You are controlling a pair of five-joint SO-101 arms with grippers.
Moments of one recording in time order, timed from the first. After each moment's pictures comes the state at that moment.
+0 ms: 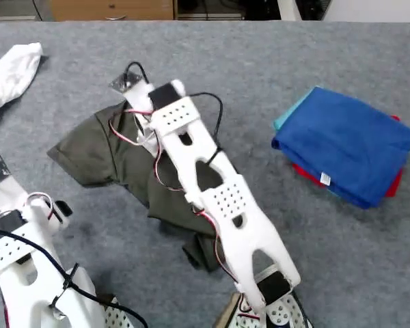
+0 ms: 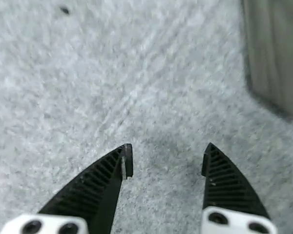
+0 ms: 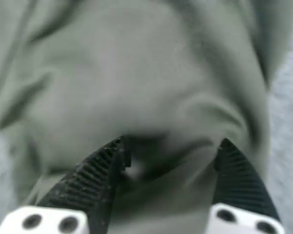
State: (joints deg) left arm -38.0 -50.6 68.9 60.4 -5.1; right arm -34.6 68.6 -73.4 98.6 6.8
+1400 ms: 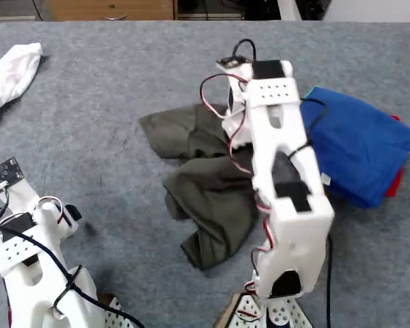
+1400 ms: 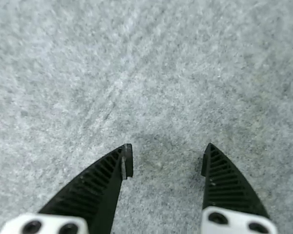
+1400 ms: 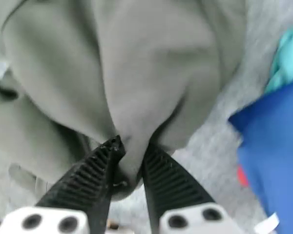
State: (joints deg) left arm -34.9 -50.6 73.1 56.7 -5.1; right arm -10.5 23.1 -18.6 101.1 6.5
